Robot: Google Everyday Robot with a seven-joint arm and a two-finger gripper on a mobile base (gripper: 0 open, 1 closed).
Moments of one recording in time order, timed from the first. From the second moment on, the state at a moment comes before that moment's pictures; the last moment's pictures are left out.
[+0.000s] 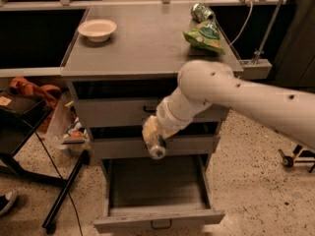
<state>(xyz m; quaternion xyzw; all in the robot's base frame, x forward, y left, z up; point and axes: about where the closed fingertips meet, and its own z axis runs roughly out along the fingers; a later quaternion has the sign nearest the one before) 0.549 0.002 0.711 -0.15 0.96 0.22 0.11</state>
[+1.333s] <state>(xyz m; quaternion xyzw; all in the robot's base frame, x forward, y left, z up) 0.532 -0.030 0.408 0.09 0.94 0.32 -0.02</state>
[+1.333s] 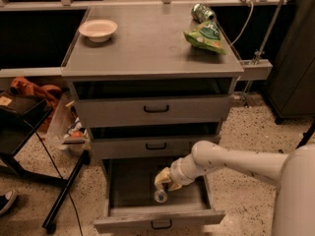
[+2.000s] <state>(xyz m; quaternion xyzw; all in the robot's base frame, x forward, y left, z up) 0.519 -0.023 0.371 0.10 0.94 0.33 -0.04</state>
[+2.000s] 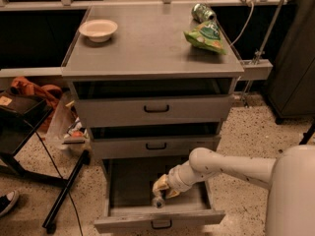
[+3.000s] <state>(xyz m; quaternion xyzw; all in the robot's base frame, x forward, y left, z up) 0.589 -0.039 0.293 0.18 0.91 0.37 0.02</state>
